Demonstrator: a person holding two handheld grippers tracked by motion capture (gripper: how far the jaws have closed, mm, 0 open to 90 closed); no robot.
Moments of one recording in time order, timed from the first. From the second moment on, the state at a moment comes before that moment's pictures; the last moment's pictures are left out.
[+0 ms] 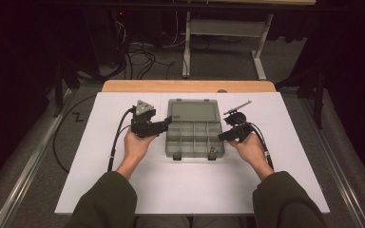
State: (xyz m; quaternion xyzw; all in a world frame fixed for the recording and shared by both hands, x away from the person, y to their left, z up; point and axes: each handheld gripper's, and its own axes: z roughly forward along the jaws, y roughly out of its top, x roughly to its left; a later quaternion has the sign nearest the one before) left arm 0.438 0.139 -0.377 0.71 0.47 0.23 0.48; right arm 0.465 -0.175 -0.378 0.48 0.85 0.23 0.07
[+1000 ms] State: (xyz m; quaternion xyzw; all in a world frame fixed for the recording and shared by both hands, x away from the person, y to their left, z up) left arm 0.484 0.116 -0.365 0.77 0.51 0.16 0.36; right arm 0.466 -0.175 -0.377 0.47 0.85 0.22 0.07
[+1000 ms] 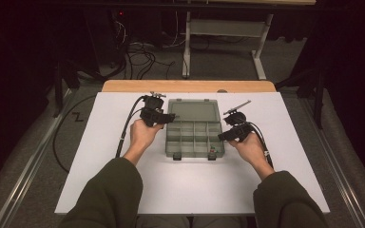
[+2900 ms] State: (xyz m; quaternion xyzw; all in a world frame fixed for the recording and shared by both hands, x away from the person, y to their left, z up) left arm 0.568 0.119 -0.398 0.77 0.58 -0.01 0.27; right arm 0.467 -0.174 -0.377 0.47 0.85 0.22 0.07
